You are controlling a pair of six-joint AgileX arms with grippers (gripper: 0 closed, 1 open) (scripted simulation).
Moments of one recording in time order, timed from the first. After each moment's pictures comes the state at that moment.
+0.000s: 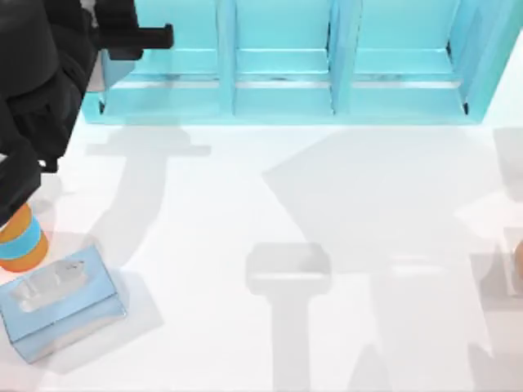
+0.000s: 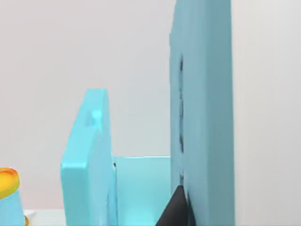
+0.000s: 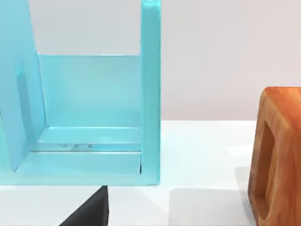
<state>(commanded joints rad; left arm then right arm) -0.43 1.33 0.80 0.47 -0.37 -0.02 0.00 0.00 0.00 0.00 0.00 0.00</state>
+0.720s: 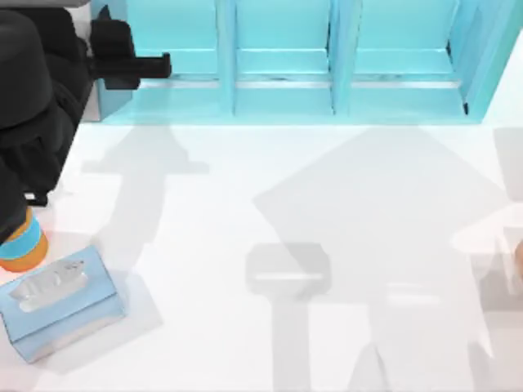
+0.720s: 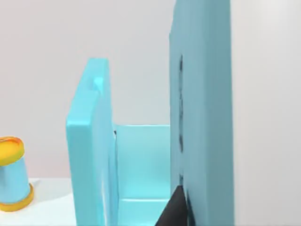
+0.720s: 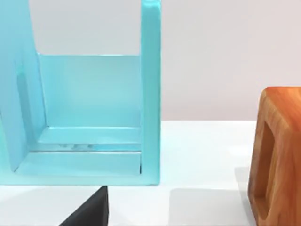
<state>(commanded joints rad) -0.47 1.23 0.73 0.37 -0.41 -0.05 0.00 0.00 0.00 0.00 0.00 0.00</state>
